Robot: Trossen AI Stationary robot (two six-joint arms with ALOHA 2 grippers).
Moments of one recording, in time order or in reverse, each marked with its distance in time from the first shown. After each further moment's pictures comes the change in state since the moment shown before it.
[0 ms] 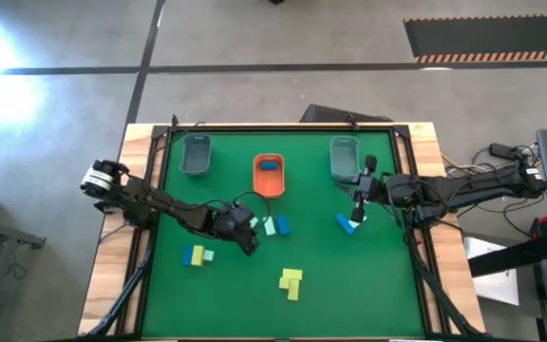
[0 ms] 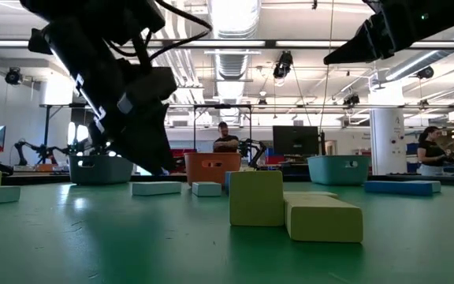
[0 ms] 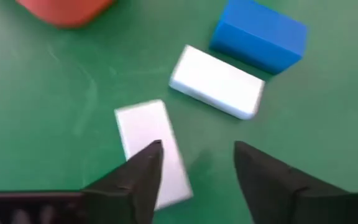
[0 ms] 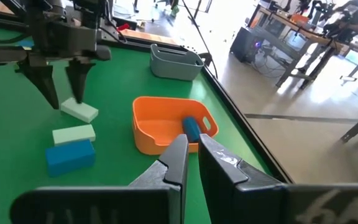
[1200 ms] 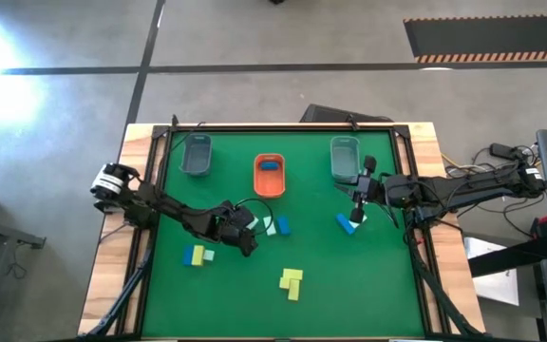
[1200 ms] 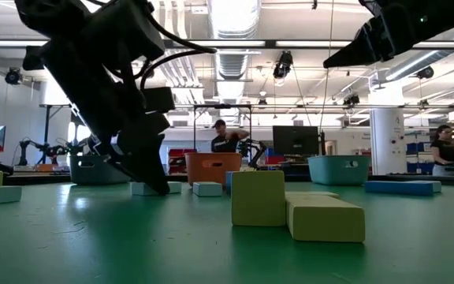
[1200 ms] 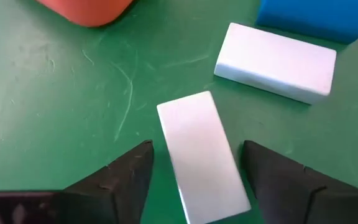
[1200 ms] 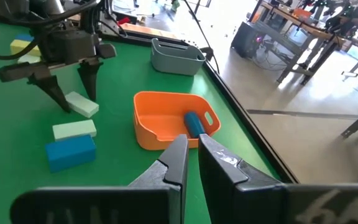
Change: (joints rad) left arm -0.013 0.103 -0.013 -0.006 -0.108 0.055; right arm 0.000 0.013 0.000 -0.007 0.000 0.011
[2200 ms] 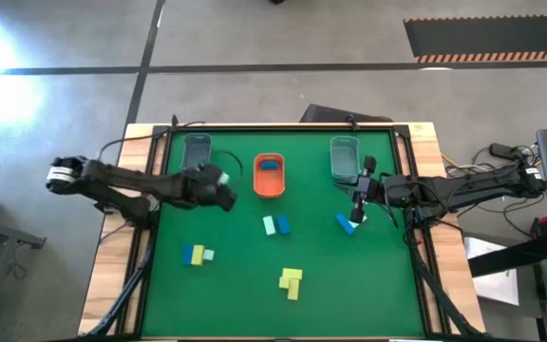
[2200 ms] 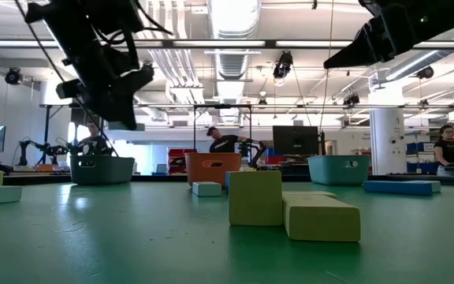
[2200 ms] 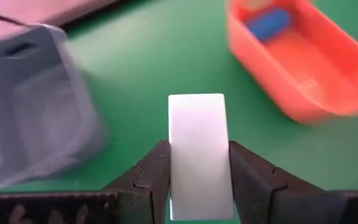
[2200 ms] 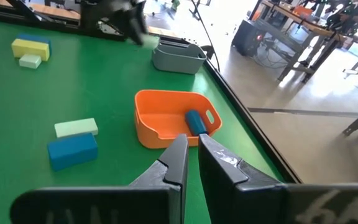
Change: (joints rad) left arm 0.280 -0.478 -0.002 -0.520 -0.167 -0.157; right arm 0.000 0.000 0.000 -0.006 0.000 0.009
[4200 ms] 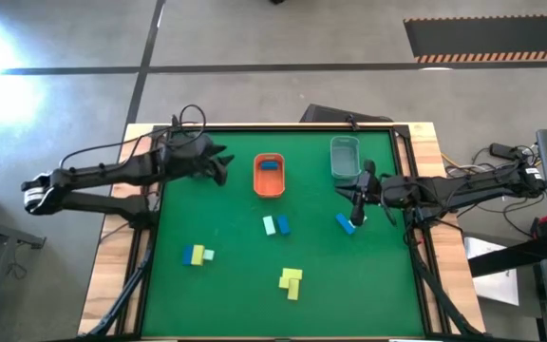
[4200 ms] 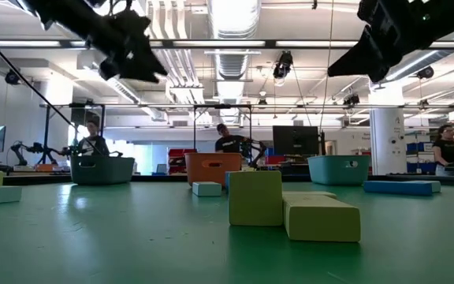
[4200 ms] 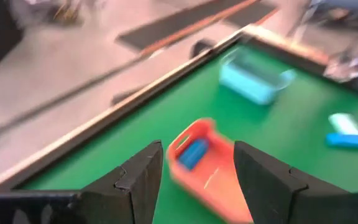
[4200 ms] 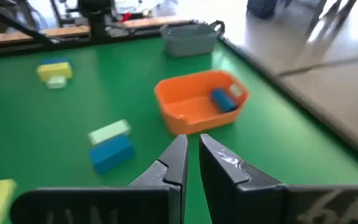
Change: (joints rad) left arm 0.275 -0.296 -0.081 0.551 0.361 0.695; right arm 0.005 0.000 0.000 -0.065 -0.067 0.324
